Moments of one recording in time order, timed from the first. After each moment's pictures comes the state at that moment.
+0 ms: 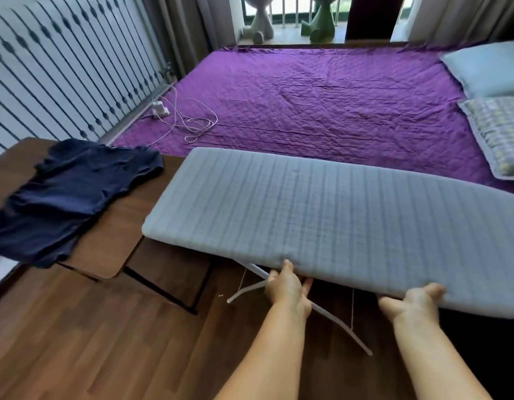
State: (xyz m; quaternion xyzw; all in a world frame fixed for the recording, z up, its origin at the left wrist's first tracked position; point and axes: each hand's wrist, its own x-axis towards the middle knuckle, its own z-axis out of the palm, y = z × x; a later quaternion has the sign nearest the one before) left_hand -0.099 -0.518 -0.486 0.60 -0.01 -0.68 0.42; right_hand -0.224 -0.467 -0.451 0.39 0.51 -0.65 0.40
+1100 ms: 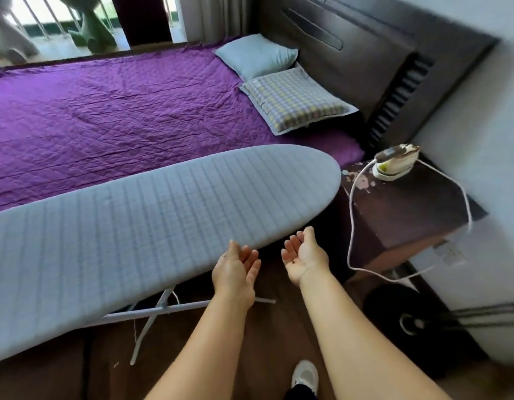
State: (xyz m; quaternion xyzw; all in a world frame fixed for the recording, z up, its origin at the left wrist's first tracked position) left_hand -0.215 -0.414 -0.454 0.53 -0.20 -0.80 0.21; right_hand -0.306 -0.345 -0.474 0.31 0.51 -0.74 0.31
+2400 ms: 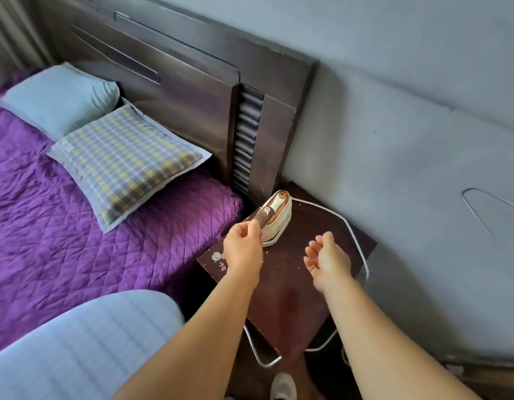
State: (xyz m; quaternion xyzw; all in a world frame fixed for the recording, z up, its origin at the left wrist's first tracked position) left_hand -0.721 -0.280 -0.459 0.36 -0.63 -0.69 0.02; right_hand -0.738 -0.150 -0.489 0.43 0.54 -0.72 0.06
